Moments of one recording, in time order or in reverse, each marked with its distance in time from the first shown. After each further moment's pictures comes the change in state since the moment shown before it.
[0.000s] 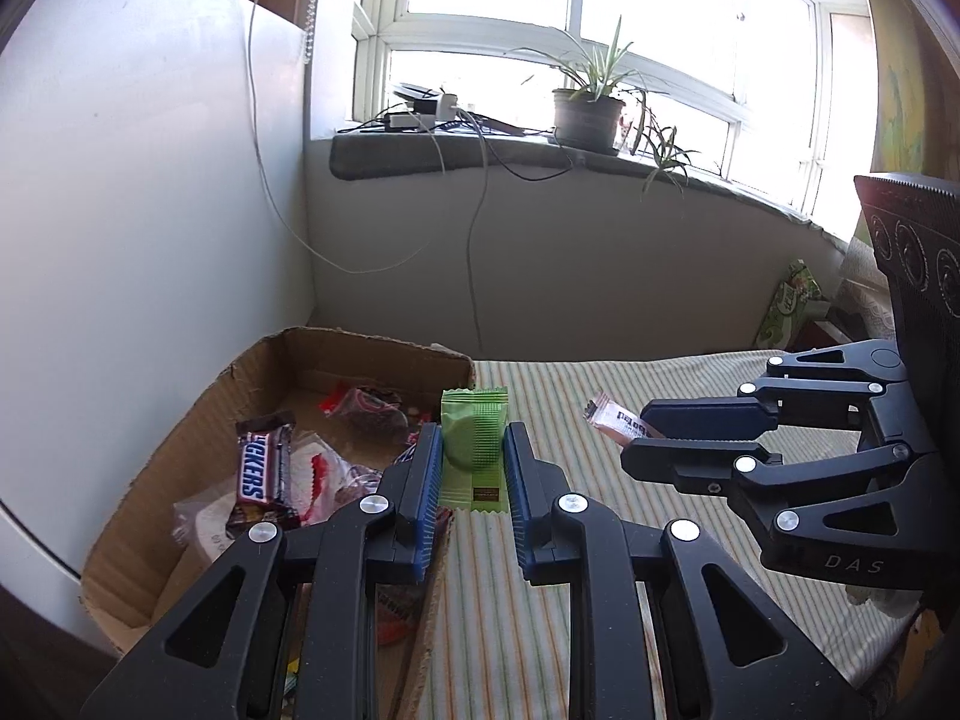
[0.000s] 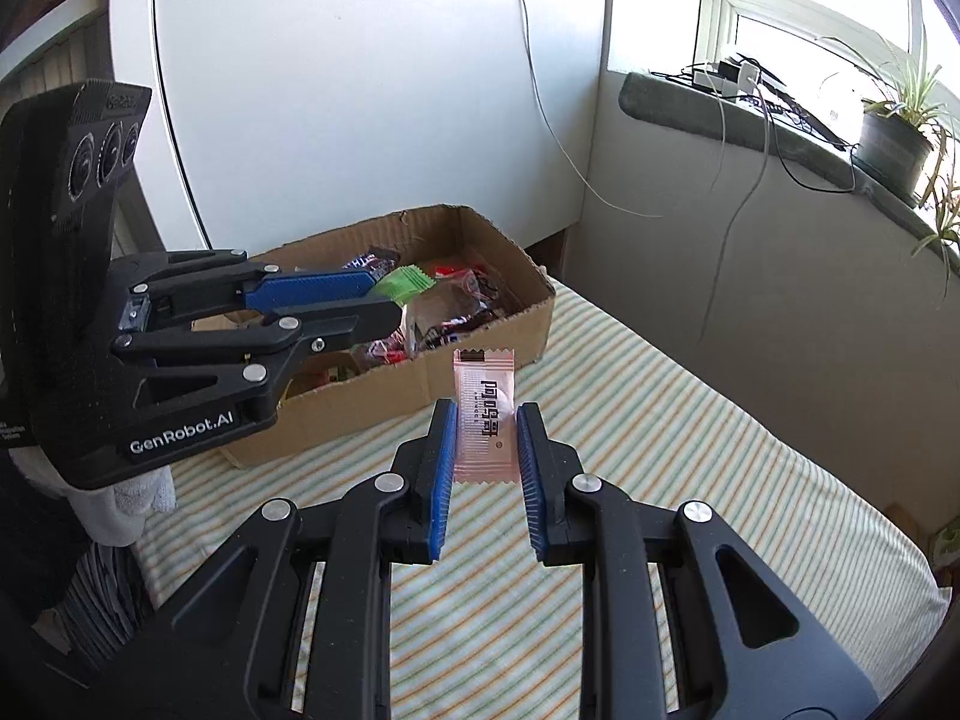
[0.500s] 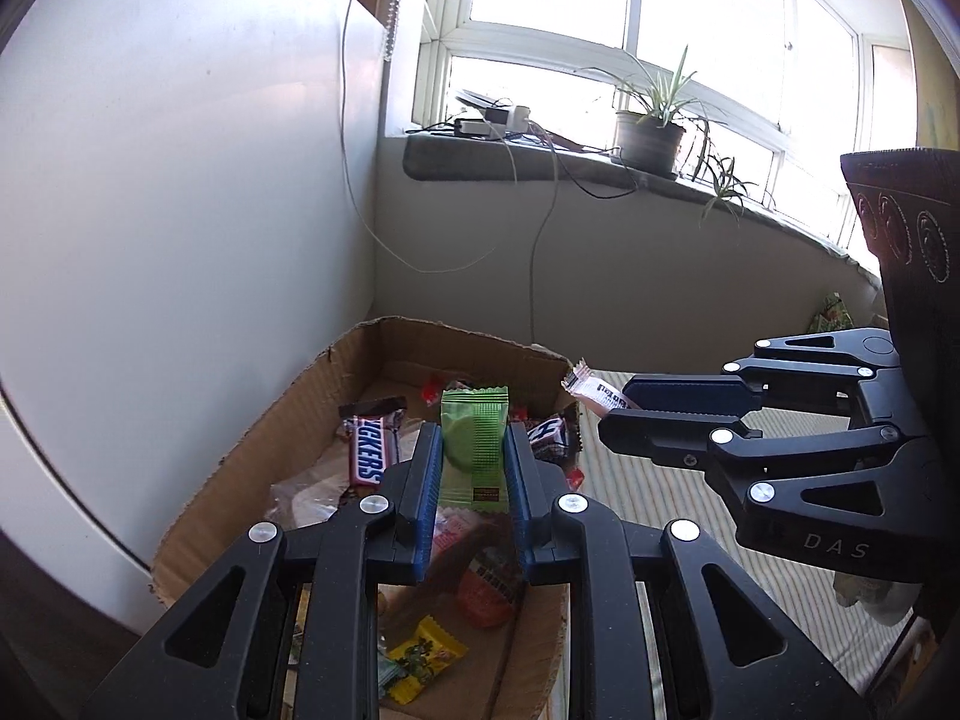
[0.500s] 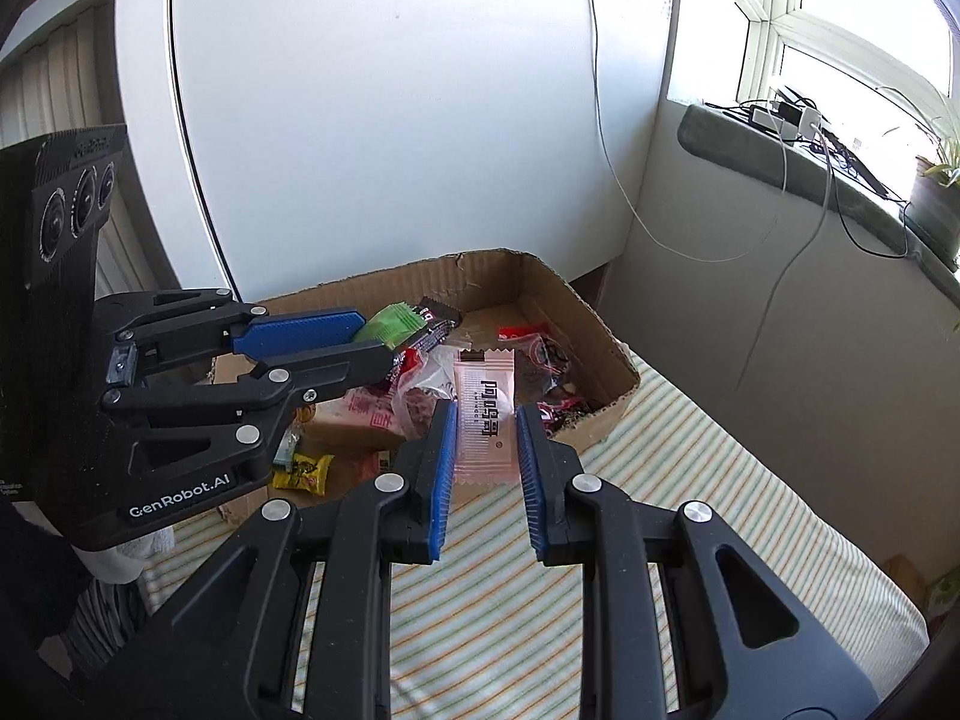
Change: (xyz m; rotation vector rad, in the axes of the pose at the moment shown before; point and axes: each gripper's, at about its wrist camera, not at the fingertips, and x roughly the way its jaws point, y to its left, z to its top) left arm -0.015 0.051 -0.007 -0.078 -0.024 0.075; right arm 0.039 0.039 0.042 -0.069 -0.015 0.032
